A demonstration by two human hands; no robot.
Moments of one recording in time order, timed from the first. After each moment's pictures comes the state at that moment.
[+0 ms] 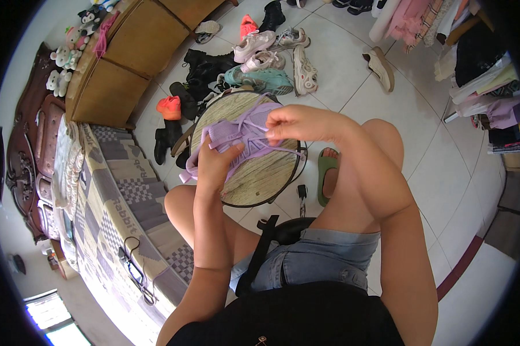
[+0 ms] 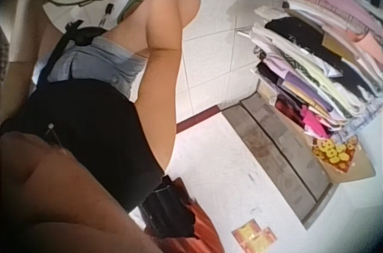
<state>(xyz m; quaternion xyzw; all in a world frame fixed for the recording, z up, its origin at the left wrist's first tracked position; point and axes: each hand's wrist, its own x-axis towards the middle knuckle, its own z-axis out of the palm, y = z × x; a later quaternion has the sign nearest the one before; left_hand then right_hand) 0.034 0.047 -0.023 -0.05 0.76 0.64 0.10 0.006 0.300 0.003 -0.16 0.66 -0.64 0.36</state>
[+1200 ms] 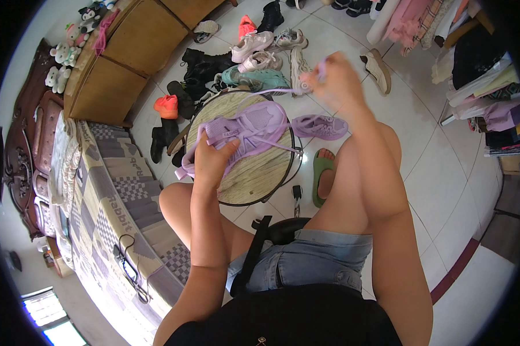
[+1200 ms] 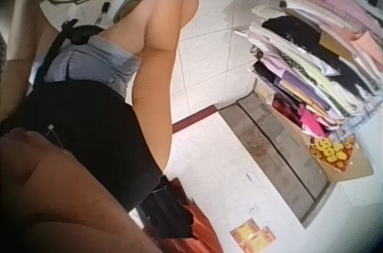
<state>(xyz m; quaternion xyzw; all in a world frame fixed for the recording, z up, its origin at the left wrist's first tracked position) 0.031 0.047 -0.039 -0.03 0.80 0.59 0.06 -0.012 0.358 -0.006 0.02 0.95 -0.29 -0.15</state>
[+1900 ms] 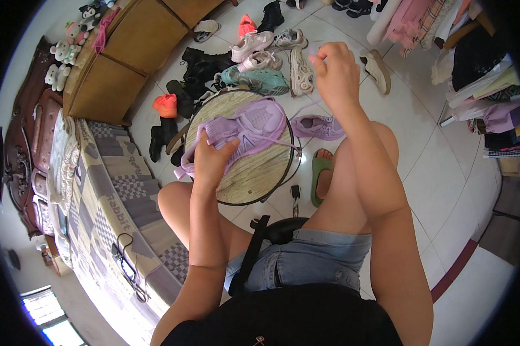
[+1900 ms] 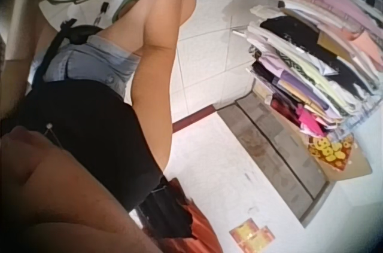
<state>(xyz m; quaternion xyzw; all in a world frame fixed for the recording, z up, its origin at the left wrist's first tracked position) 0.035 0.051 -0.032 -0.02 0.82 0.57 0.05 -0.027 0.350 -0.012 0.03 0.90 -0.29 -0.33</state>
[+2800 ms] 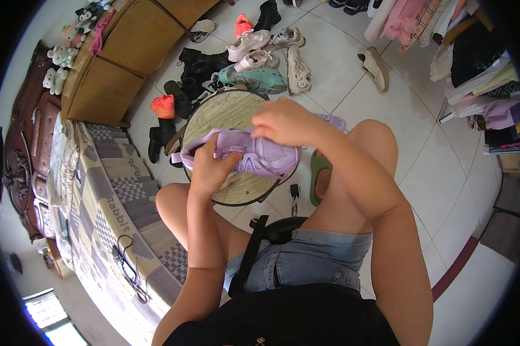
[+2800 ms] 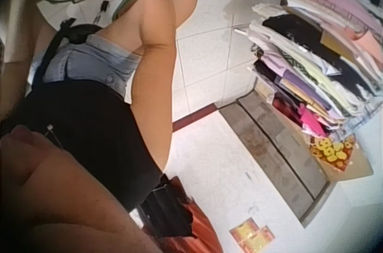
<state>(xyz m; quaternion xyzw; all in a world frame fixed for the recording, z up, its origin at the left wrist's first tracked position) 0.045 0.055 -0.002 0.11 0.89 0.45 0.07 0.000 0.289 -0.023 -0.33 0.87 -0.37 0.03</state>
